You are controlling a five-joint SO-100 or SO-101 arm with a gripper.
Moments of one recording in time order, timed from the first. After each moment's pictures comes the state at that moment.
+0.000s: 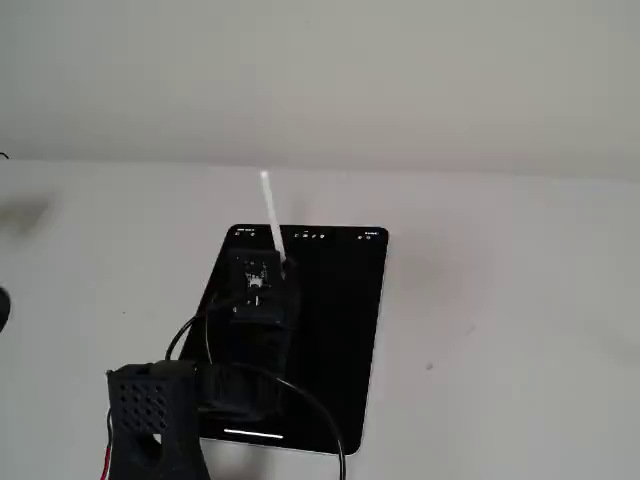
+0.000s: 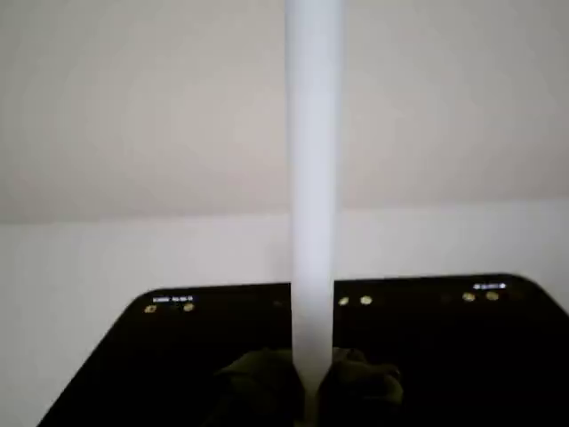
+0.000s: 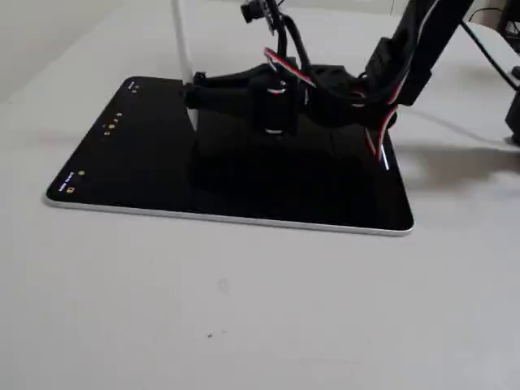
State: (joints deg) arm -12.8 48.6 119.2 -76.0 -79.7
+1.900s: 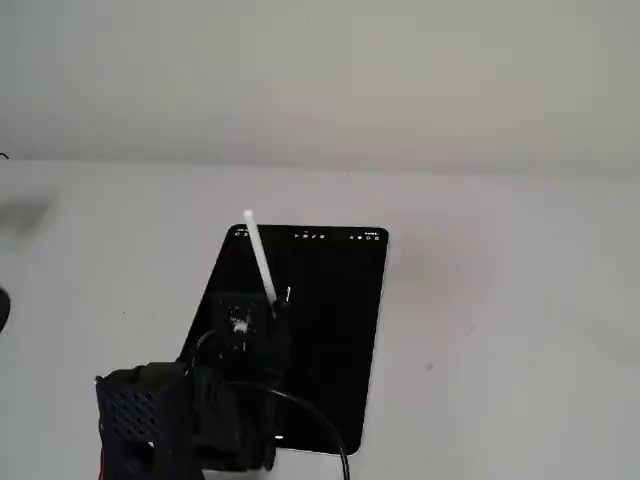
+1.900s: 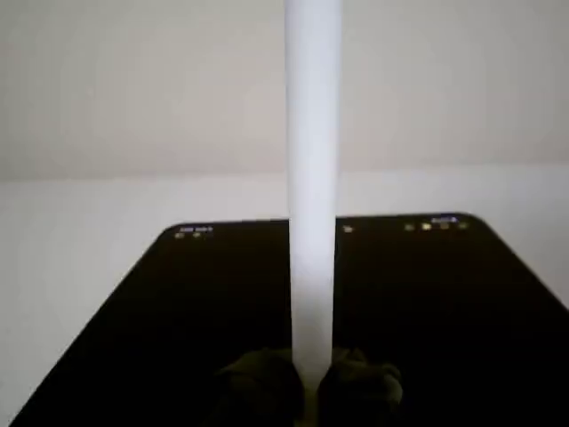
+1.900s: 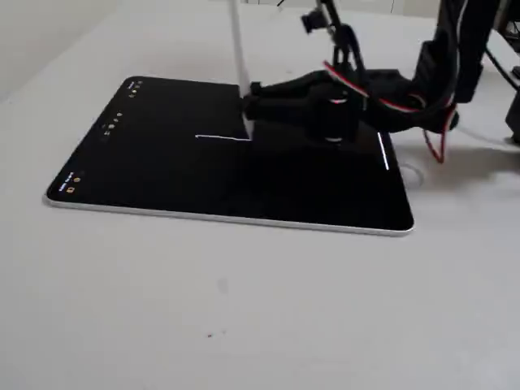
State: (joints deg) arm -13.8 53.7 146.4 -93.0 -81.1
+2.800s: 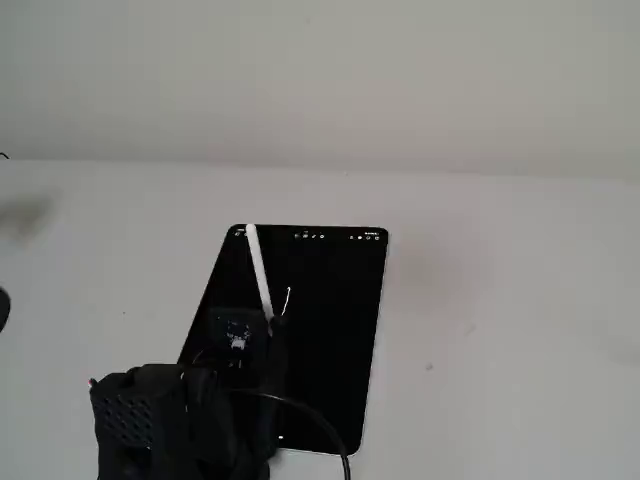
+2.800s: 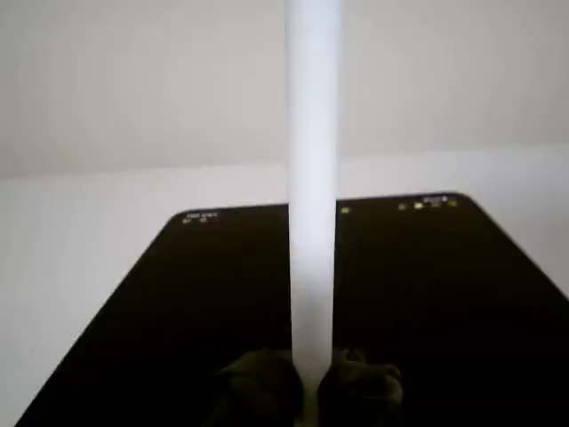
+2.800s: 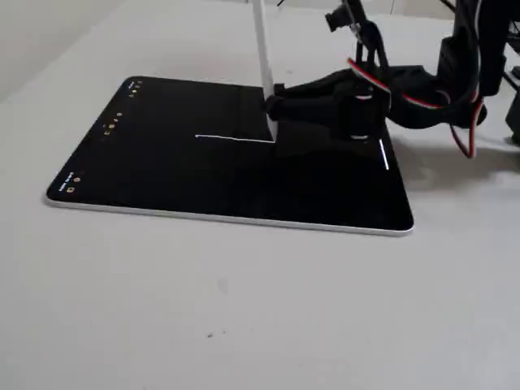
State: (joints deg) arm -13.8 55.1 153.1 -97.1 -79.6
